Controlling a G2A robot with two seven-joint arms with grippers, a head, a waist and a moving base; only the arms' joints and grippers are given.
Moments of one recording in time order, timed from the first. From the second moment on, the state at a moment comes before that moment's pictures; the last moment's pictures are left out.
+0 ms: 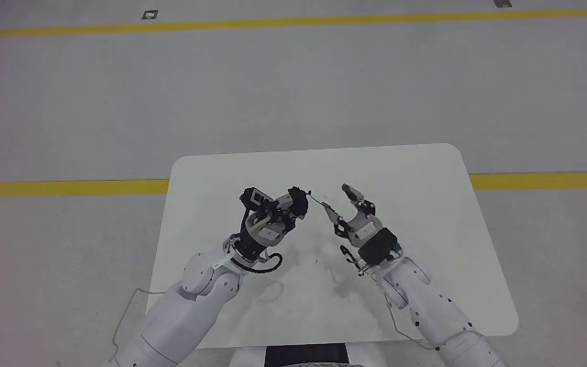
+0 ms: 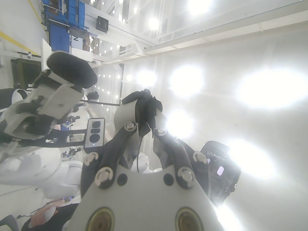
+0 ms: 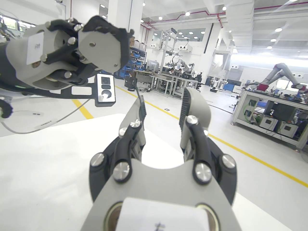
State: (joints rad) left arm 1.48 -1.12 -1.00 -1.76 -1.01 -0.34 -0.62; right arm -1.53 -1.16 1.07 -1.58 -1.50 -0.11 -0.82
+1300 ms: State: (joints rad) left arm 1.48 -1.12 -1.00 -1.76 -1.01 -0.34 -0.62; right arm -1.82 -1.07 1.49 -1.77 -1.11 -0.34 -0.91
